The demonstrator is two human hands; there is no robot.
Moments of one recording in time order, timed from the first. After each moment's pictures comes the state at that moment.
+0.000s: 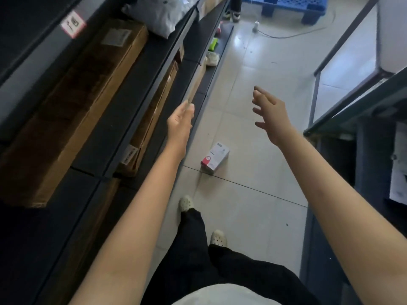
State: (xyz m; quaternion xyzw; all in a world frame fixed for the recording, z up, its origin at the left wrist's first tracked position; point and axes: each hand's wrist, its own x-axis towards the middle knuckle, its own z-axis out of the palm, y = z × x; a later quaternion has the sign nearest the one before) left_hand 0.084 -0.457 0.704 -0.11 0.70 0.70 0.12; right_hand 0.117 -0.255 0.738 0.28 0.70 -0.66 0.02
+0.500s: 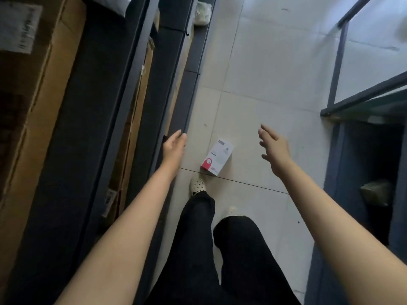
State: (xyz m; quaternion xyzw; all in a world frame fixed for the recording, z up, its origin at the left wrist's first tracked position) left_hand -0.157 -0.440 0.470 -0.24 0.73 0.57 0.30; right_hand -0.082 -0.211 0.504 0.47 0.64 -0.60 0.10
